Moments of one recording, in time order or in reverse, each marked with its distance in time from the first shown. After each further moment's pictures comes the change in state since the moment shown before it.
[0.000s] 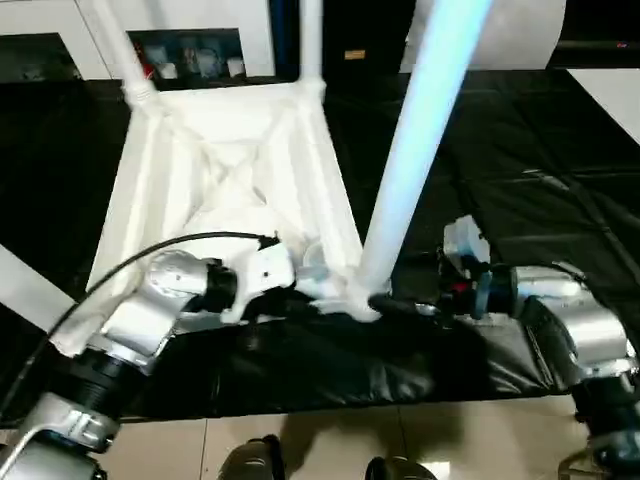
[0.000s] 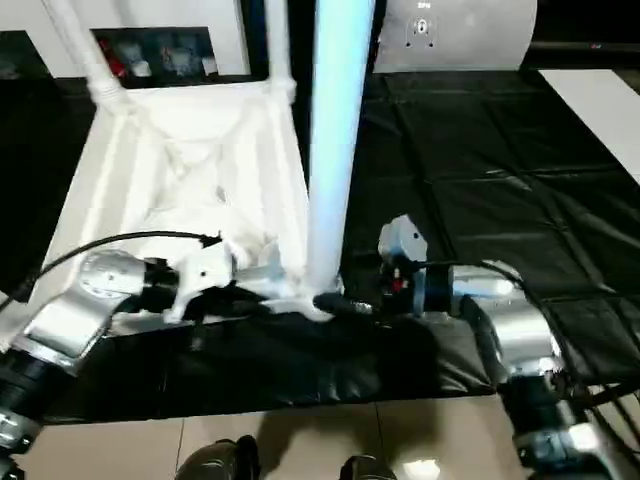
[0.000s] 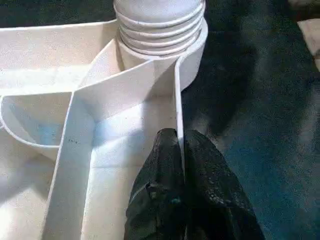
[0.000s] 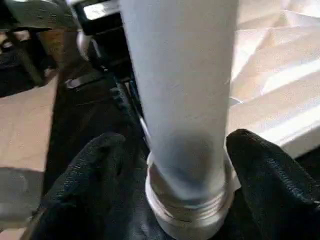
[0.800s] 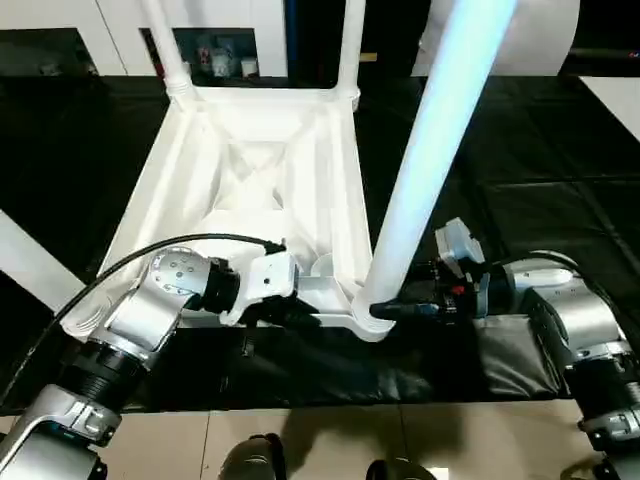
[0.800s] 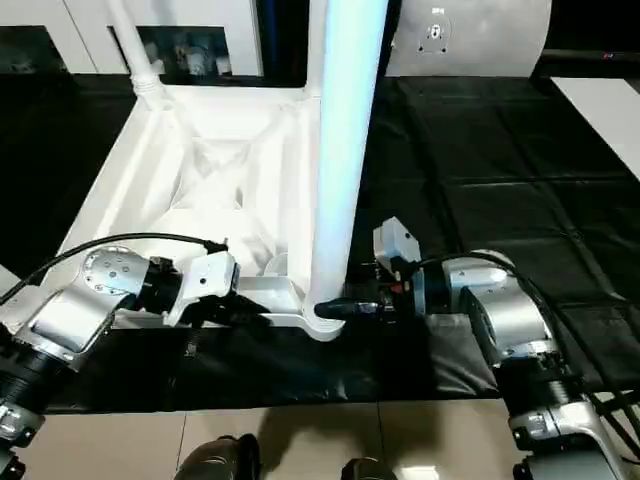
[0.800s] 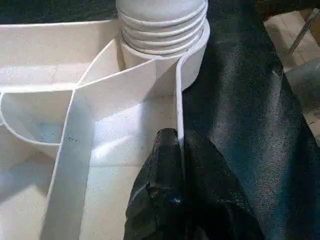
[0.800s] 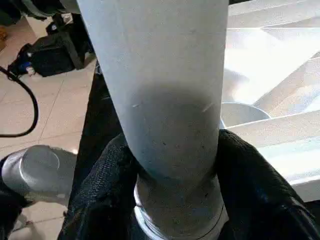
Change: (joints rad) left arm -0.028 -0.004 -0.021 0.036 -0.001 -0.037 -0.066; right arm -0.040 0.001 0.033 0.077 -0.012 -0.029 0.101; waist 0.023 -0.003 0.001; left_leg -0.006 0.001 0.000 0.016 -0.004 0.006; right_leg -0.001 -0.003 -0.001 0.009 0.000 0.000
